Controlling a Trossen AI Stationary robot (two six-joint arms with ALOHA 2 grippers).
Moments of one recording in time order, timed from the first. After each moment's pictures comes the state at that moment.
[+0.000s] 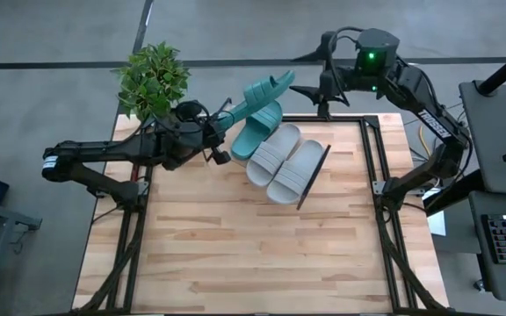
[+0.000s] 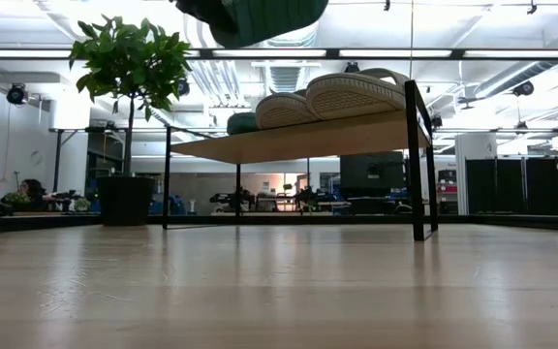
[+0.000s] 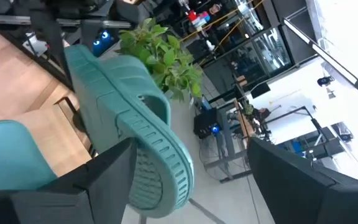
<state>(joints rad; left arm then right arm) 0.08 1.22 1.23 -0.34 -0.76 0.37 -0.51 1.47 1.96 -0.70 -0.24 -1.05</state>
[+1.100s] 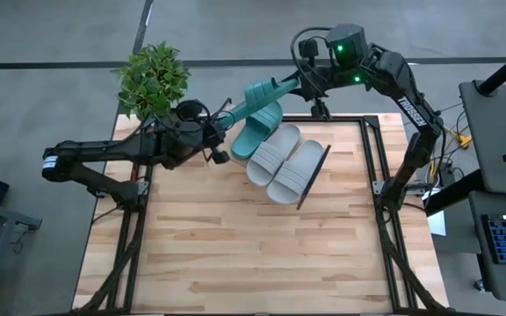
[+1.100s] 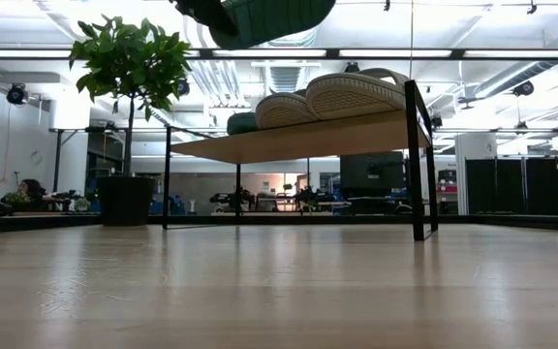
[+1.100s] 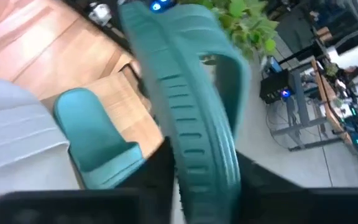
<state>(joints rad) 0.08 1.22 1.23 -0.35 -0.74 0.40 -0.51 1.72 2.34 -1.15 -0.24 -0.99</state>
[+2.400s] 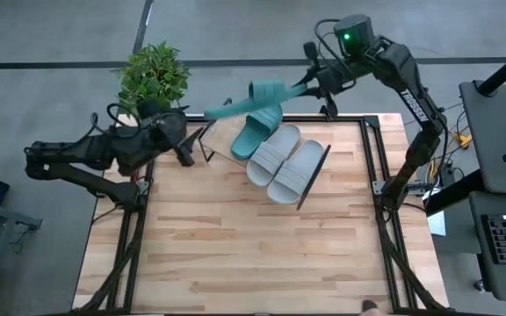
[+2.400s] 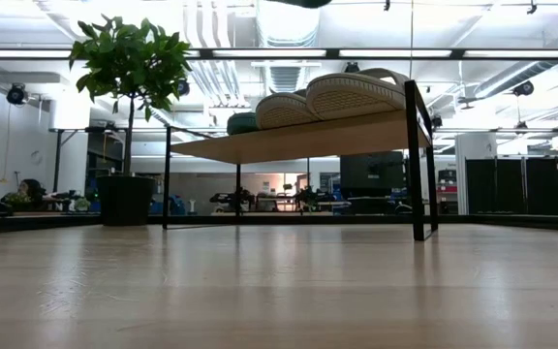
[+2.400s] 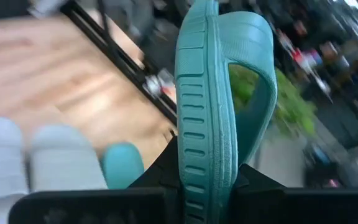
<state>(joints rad) -0.11 0.95 1.23 -0.43 -0.89 0.50 -0.66 1.70 2.29 -1.17 -0.75 -1.15</state>
